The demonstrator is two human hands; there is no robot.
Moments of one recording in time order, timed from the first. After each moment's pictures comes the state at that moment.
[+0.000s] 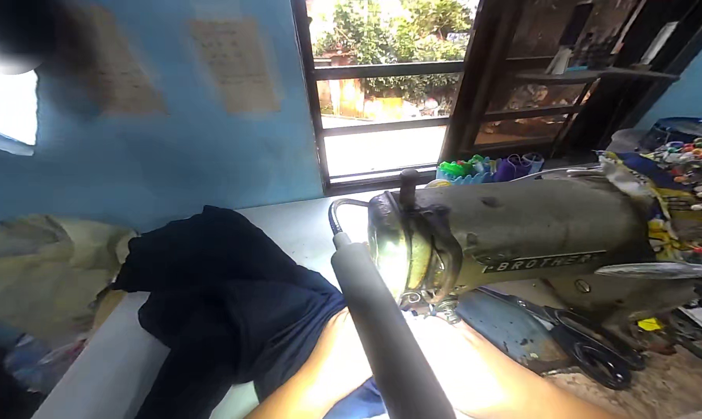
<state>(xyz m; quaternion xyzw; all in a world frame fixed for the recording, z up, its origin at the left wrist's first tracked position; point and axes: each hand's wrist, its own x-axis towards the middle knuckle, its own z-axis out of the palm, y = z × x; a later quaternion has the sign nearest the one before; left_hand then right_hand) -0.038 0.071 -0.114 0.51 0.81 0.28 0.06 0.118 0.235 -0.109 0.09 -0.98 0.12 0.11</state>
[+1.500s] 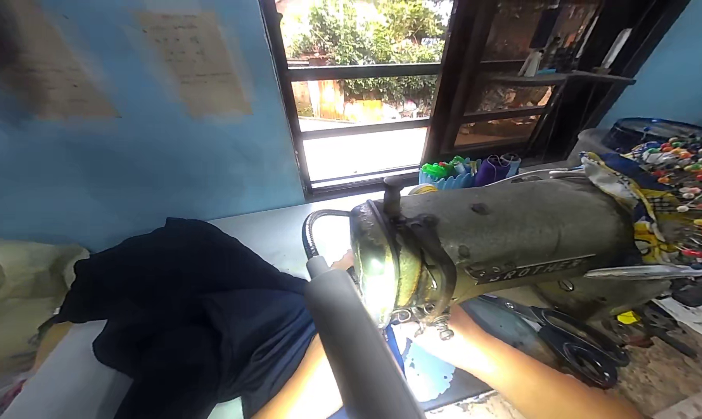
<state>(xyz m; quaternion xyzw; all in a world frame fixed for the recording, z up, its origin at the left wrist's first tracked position) -0.049 0.075 -0.119 0.53 0.80 0.28 0.10 0.077 0.249 -0.110 -0.09 -0.96 0.19 0.18</state>
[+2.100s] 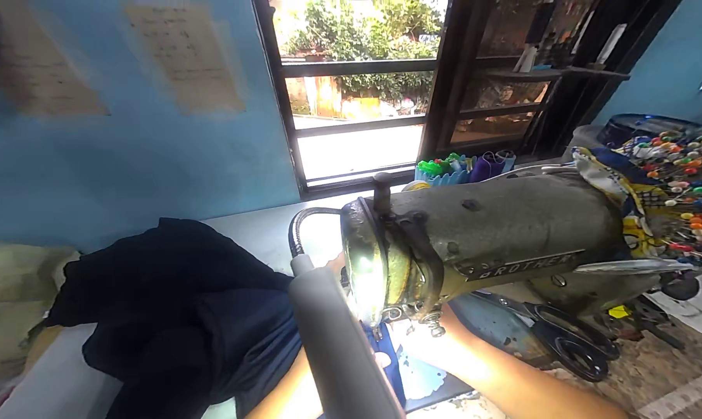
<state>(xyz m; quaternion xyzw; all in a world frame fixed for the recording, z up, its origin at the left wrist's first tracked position) -0.050 0.078 -0.116 0.50 0.81 0.26 0.12 0.069 0.236 -0.110 -0.15 -0.95 0.21 0.17</state>
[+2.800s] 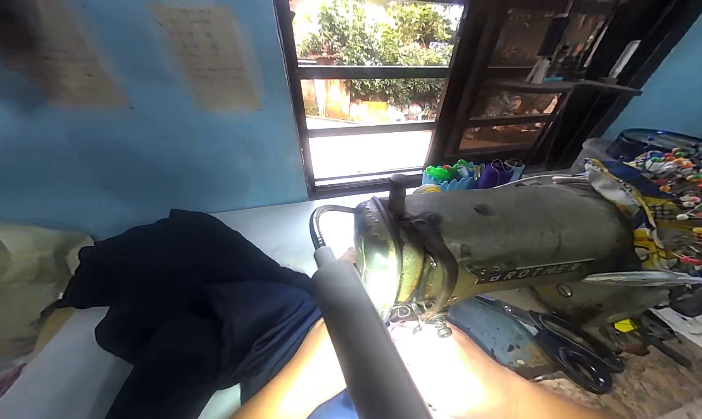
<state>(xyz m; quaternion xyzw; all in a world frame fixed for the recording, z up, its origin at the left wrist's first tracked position) -0.050 0.082 -0.079 0.51 0.81 0.18 0.22 0.106 0.244 -0.125 0.13 -0.96 0.03 0.24</state>
